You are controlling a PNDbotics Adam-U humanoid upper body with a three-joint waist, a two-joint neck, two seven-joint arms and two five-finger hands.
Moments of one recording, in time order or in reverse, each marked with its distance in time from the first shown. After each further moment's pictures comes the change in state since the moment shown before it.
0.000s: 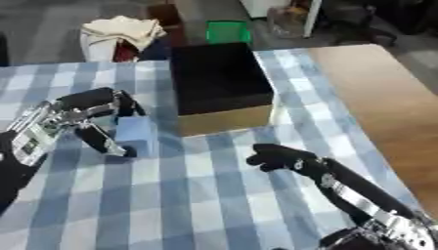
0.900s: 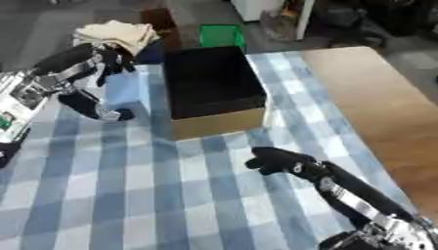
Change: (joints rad) left arm -0.073 0.100 0.040 -0.161 0.249 0.111 0.102; right arm -0.030 0.001 0.014 0.000 -0.008 0.003 0.008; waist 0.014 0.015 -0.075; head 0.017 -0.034
